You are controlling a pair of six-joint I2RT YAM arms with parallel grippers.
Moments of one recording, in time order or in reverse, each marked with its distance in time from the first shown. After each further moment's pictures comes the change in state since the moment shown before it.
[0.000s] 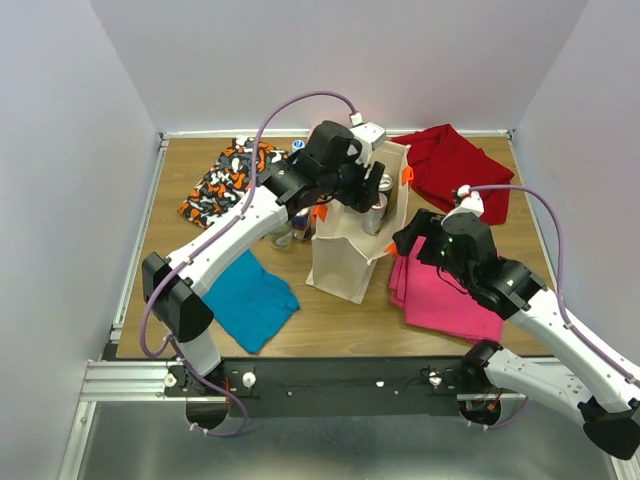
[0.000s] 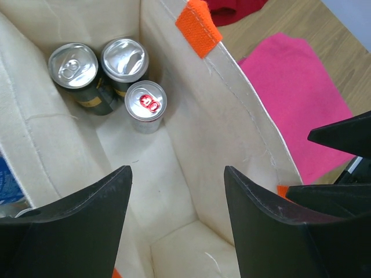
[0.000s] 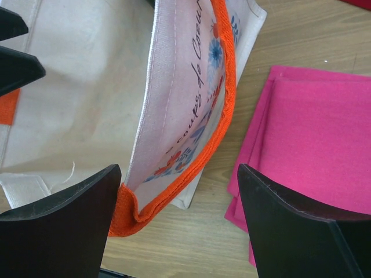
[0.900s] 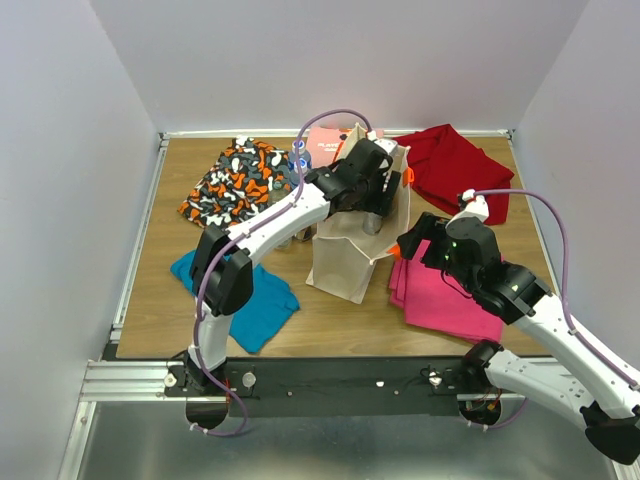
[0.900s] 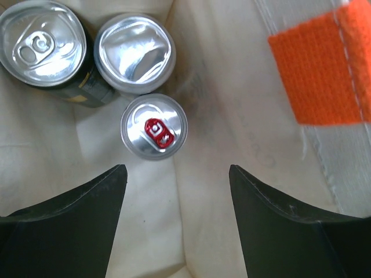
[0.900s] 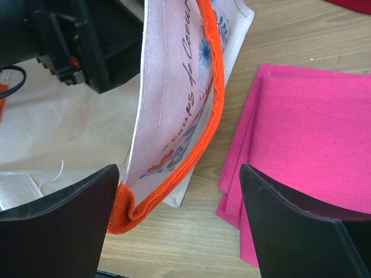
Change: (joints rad) left arm -0.036 0.291 0.070 0.069 -0.153 -0.189; right arm 0.000 -0.049 -0.024 -0.035 0.026 -0.002
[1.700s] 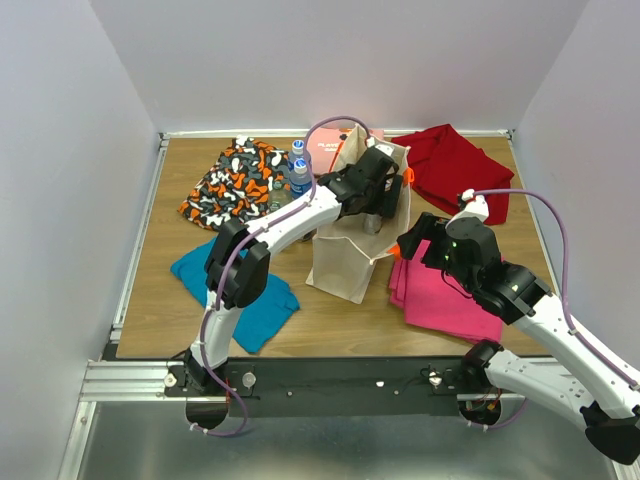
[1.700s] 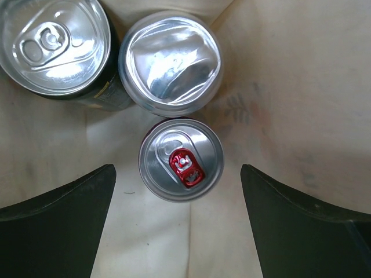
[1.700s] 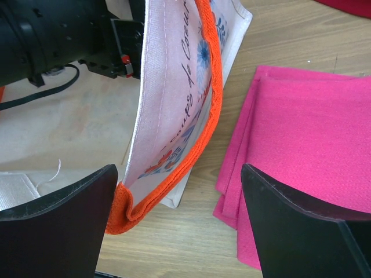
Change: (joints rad) left arm -0.006 0.112 0.031 0.037 -0.134 -0.074; right arm 0.000 0.000 0.000 0.000 0.005 -0.014
